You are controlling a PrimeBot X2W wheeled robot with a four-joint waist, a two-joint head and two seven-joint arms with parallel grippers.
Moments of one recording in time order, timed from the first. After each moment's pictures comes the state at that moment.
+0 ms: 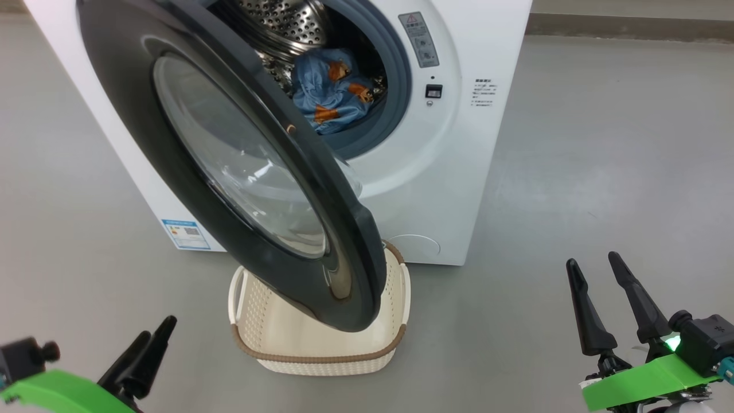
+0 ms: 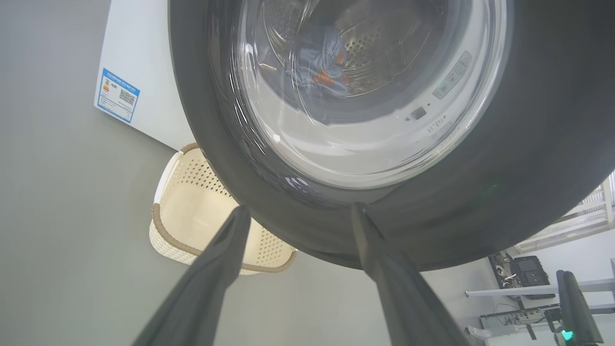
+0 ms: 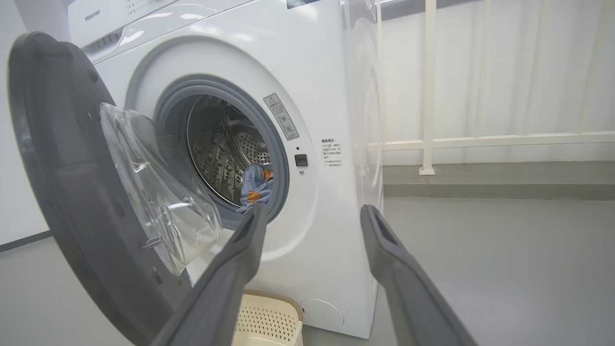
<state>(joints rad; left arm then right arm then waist) -0.07 0.46 -0.17 0.18 -1.29 -0.13 0.28 0.01 -0.19 0.10 0.06 0.38 0.13 -0.25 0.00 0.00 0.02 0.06</state>
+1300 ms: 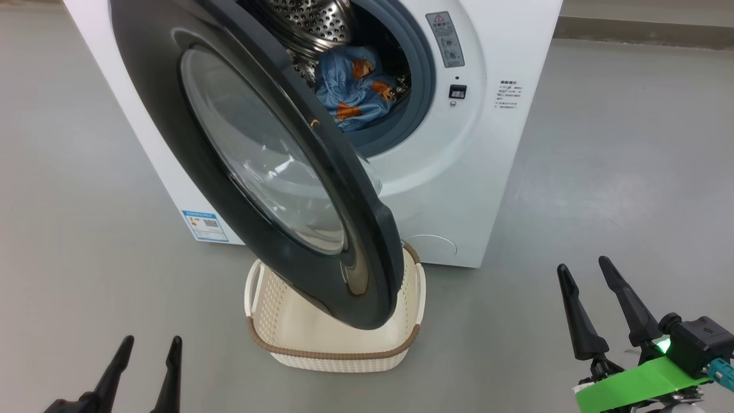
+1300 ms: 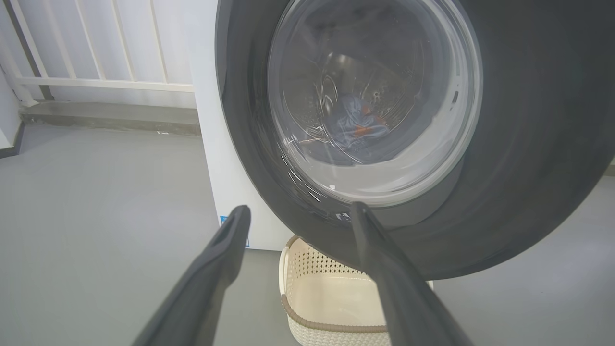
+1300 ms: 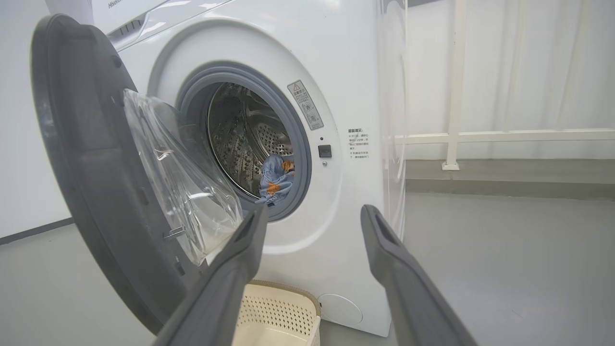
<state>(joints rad) 0.03 0.23 -0.05 0.26 -0.36 -0.13 -0.26 0.01 -0.19 0.12 0.07 0.38 0.13 -0.25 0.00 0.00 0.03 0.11</state>
